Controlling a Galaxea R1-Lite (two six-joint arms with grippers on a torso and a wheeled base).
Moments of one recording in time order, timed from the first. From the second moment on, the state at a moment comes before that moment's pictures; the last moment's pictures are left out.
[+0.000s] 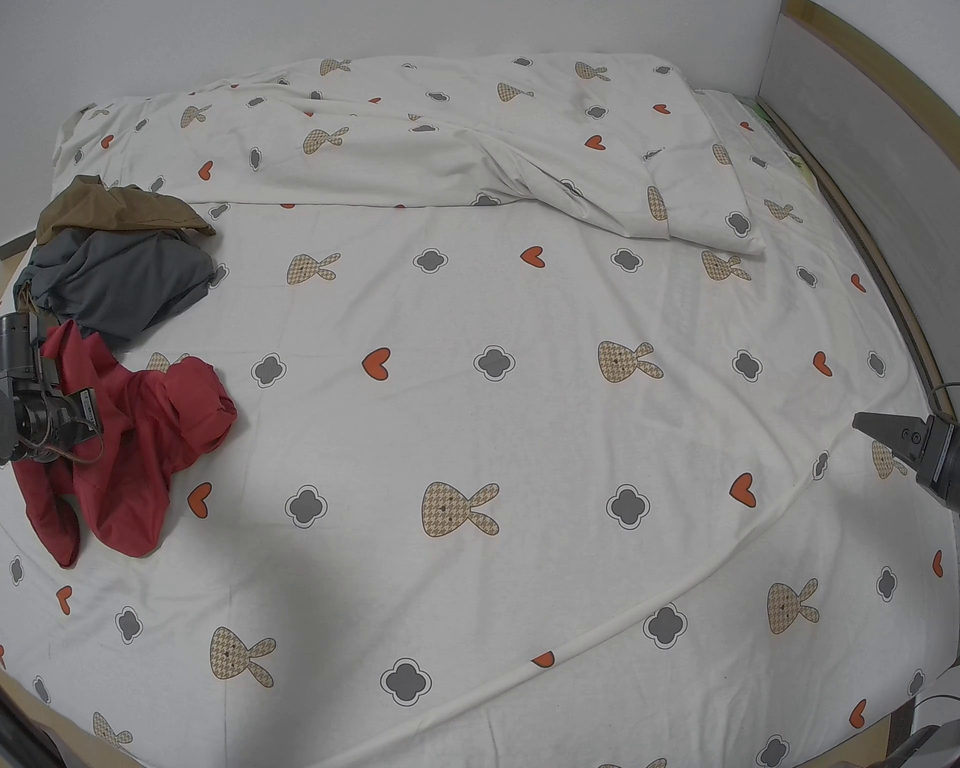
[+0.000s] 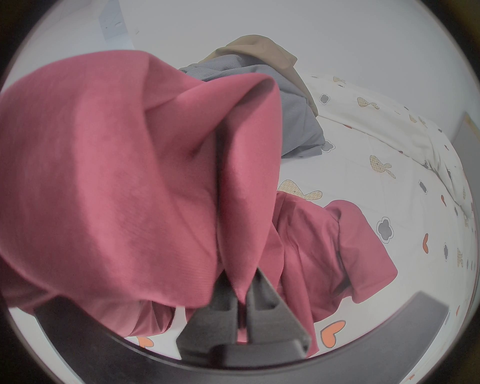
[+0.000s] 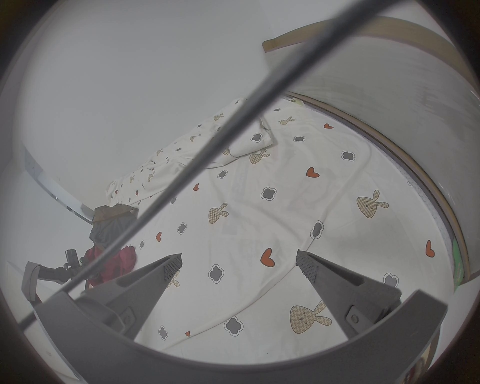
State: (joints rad) left arm 0.35 1.75 -1.03 -0.18 0.09 -0.14; right arm 0.09 1.06 -0.65 -0.05 0.12 0.44
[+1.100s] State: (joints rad) left arm -0.44 1.30 -1.41 0.11 -0.07 -0.35; right arm 0.15 1.04 -0.64 -0.05 0.11 0.44
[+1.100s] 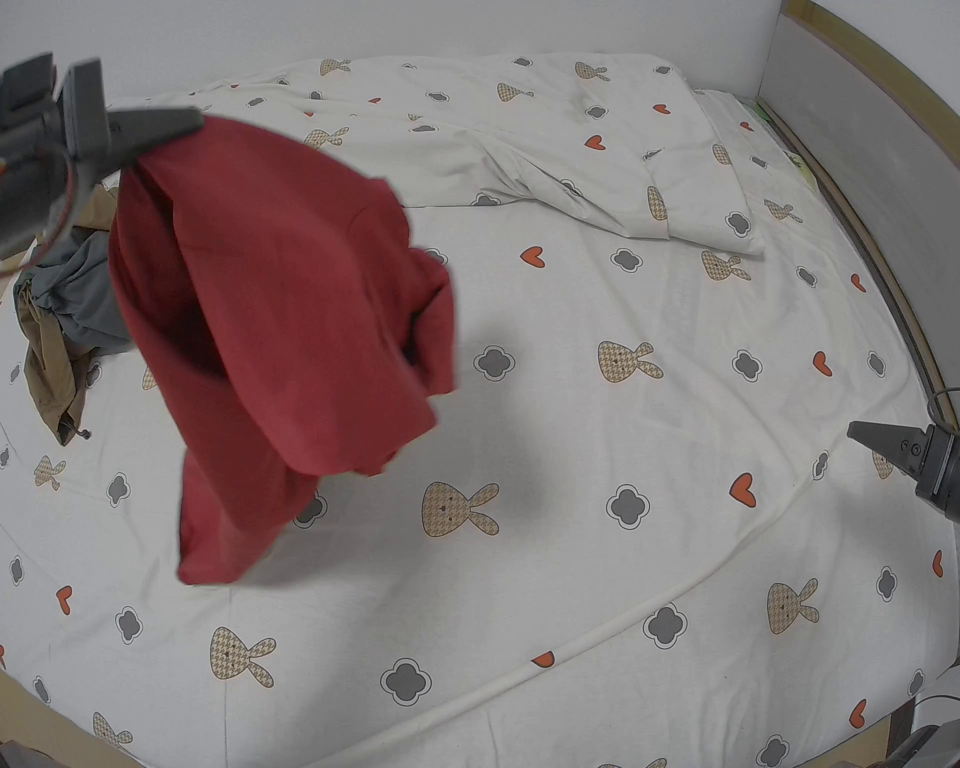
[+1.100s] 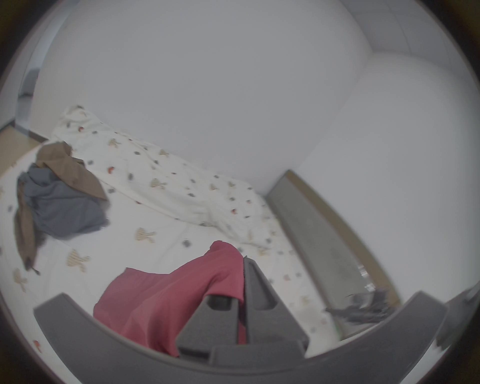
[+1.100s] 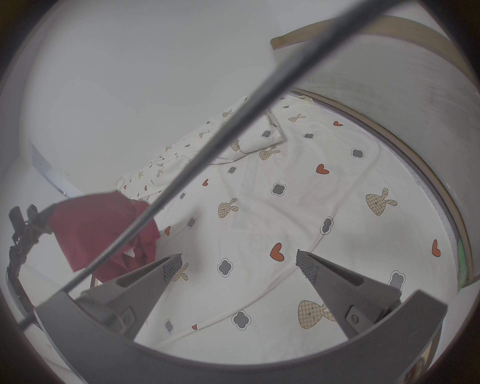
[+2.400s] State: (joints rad) left arm -0.53 1.30 -1.25 0.17 -0.20 -0.46; right arm 0.44 1.15 -0.56 -0.05 0.11 0.46
